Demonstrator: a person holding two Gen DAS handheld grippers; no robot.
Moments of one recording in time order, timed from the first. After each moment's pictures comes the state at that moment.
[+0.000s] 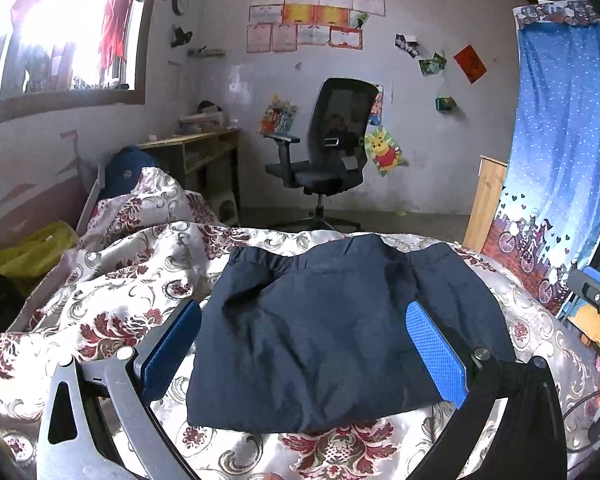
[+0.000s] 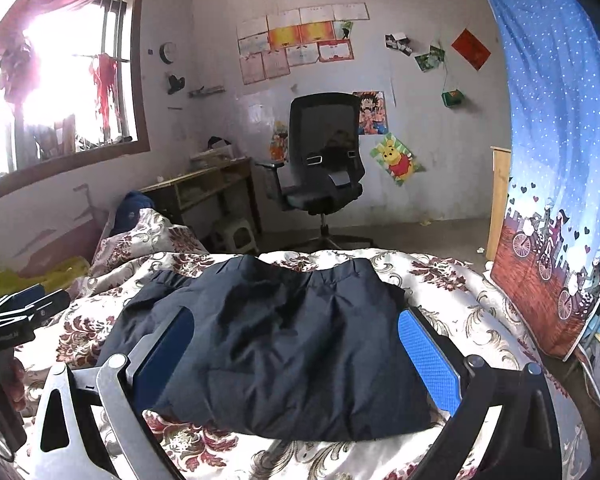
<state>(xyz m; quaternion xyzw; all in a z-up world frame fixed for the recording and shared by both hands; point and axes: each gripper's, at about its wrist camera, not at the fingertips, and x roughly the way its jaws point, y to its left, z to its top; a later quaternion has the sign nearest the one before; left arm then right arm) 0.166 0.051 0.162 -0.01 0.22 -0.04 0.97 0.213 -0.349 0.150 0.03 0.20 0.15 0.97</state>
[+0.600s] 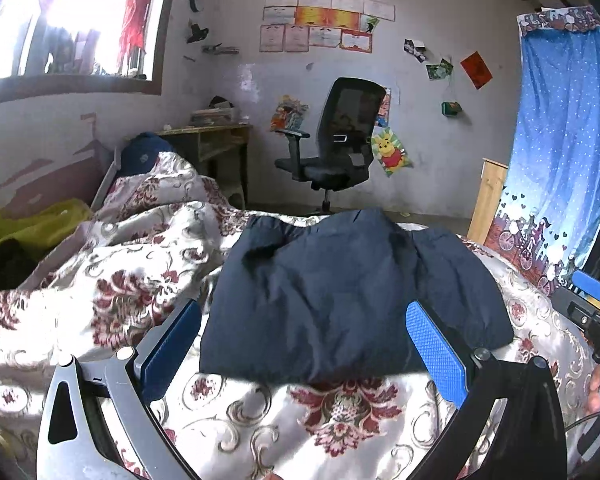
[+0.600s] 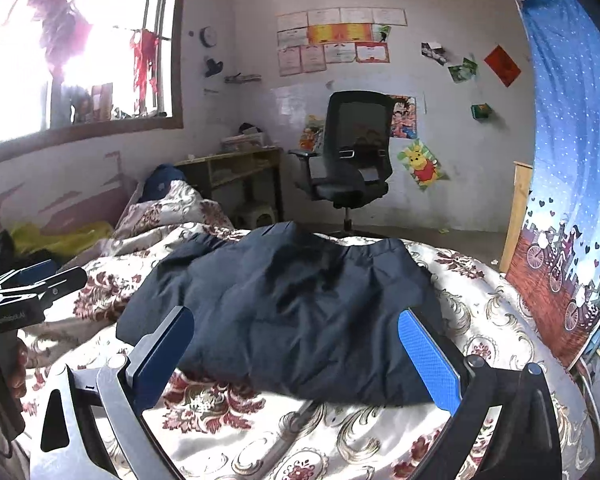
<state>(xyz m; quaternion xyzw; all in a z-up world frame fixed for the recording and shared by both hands) 0.106 0.070 0.124 -0.03 0.22 -0.03 0.98 0.155 -0.308 0.115 -0.02 0.19 0.19 0.96</state>
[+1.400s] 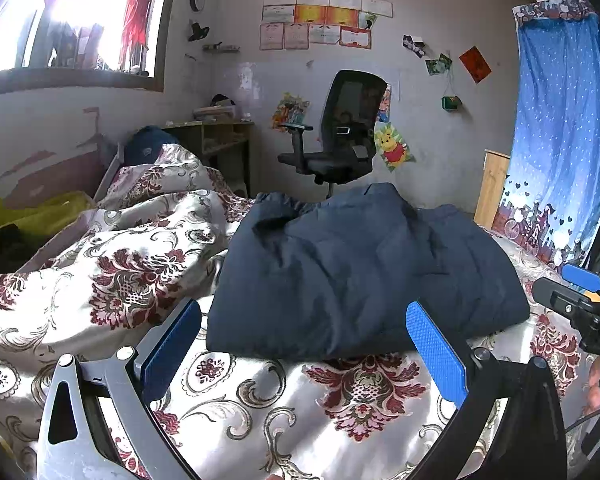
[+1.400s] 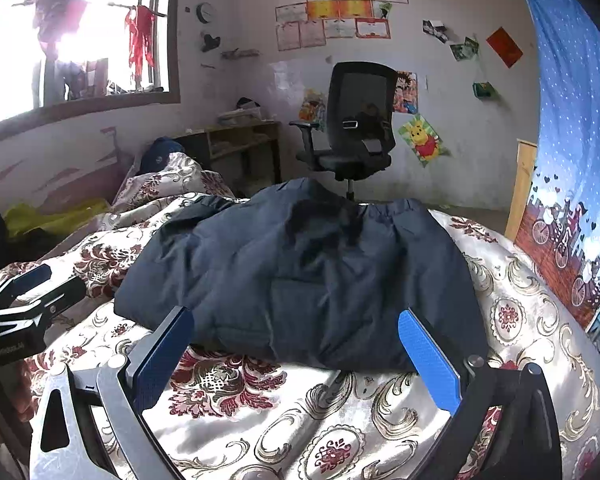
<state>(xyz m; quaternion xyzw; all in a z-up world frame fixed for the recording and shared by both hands) 0.100 0.080 0.082 -0.02 0.22 -0.03 0.98 0.160 -0.273 0.074 -0.02 0.24 0.18 0.96</state>
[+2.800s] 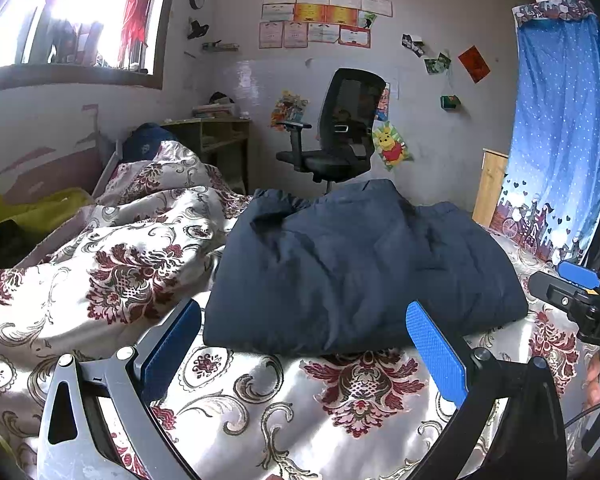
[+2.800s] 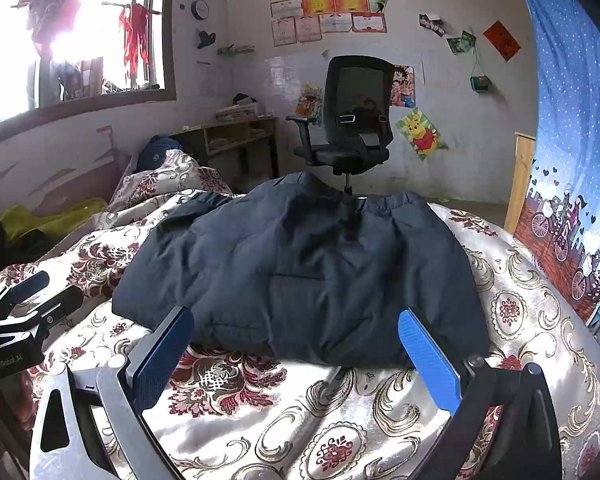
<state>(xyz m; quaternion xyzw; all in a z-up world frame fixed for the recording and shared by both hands) 0.097 0.080 0.076 -0.02 0.22 -0.03 0.98 0.163 -0.270 0.073 -0.01 0.24 0.17 0.95</state>
